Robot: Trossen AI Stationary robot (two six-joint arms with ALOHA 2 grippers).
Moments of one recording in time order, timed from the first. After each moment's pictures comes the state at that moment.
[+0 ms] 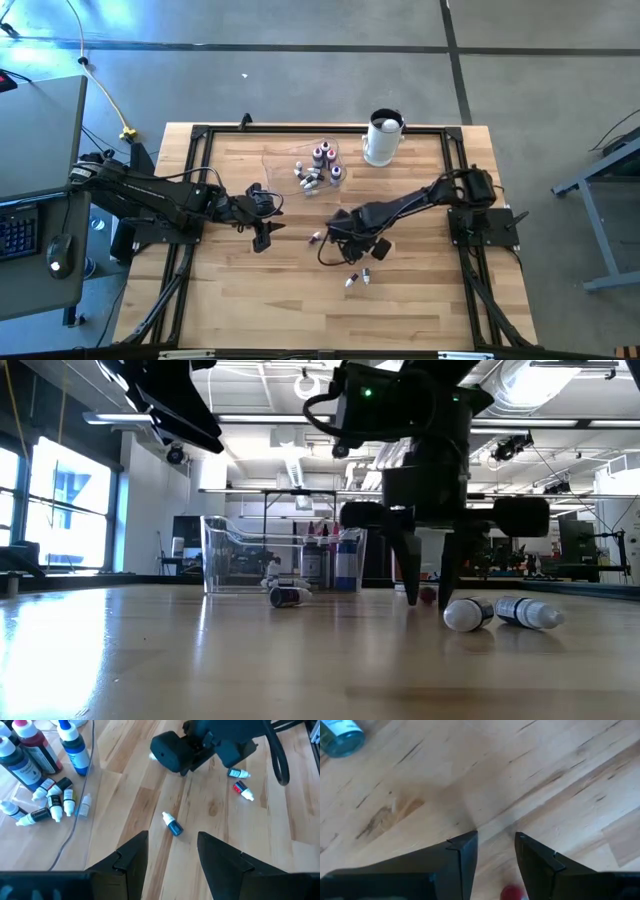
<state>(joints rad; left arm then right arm) -0.23 1.08 0.81 -0.41 -0.30 -0.39 0.12 1.98 1.25 -0.72 0.05 -0.82</state>
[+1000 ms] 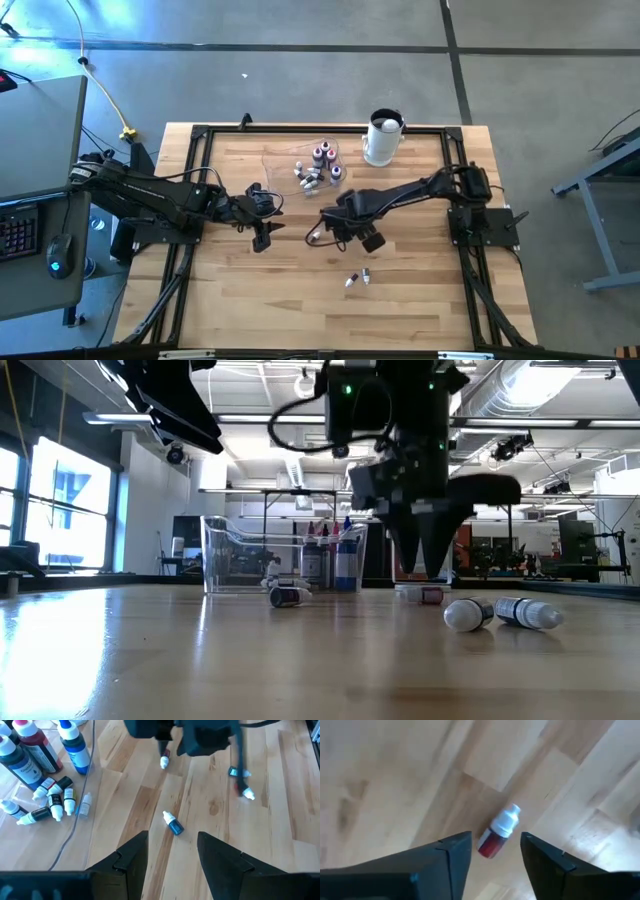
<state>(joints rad) -0.23 1.08 0.81 -0.41 -0.30 -0.39 0.07 1.97 1.40 -1.00 0.15 -0.45</state>
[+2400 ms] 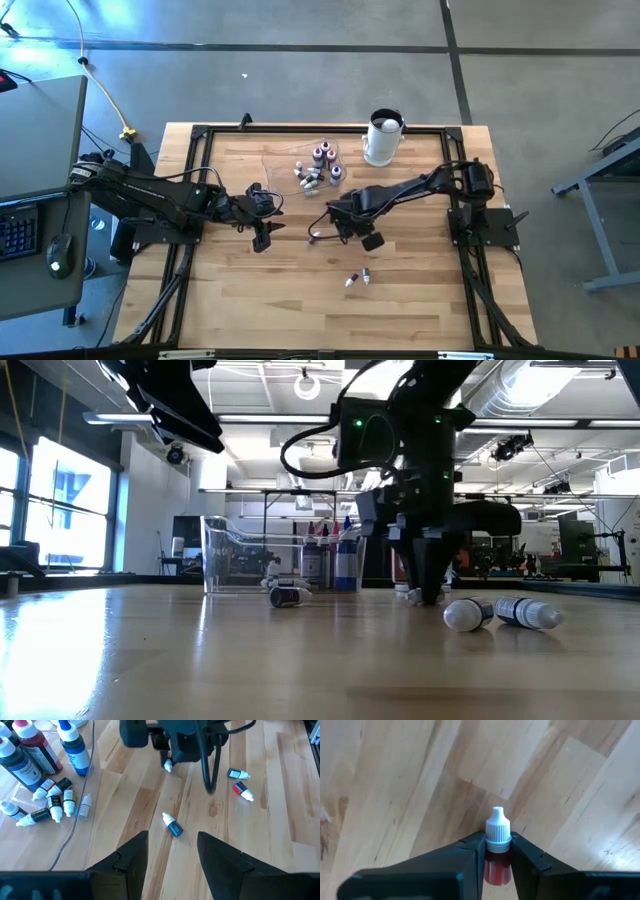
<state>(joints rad) -0.23 1.08 0.81 -0.41 -0.30 -0.39 0.00 1.97 1.25 -0.75 0.04 -0.41</state>
